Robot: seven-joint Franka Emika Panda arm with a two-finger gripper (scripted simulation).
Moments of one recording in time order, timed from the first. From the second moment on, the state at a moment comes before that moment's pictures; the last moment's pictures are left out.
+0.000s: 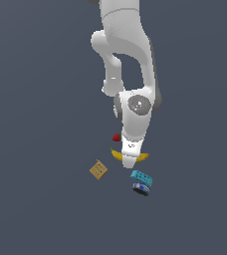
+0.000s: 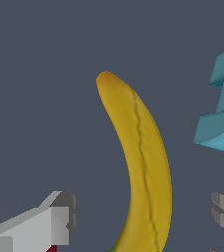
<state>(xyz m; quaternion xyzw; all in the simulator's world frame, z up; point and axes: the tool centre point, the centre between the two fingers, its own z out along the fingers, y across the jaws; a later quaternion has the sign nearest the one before) 0.015 0.075 0.069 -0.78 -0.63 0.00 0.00</state>
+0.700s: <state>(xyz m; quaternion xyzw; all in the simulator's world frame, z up) 0.014 0.076 0.028 -0.77 -0.63 0.00 0.00</state>
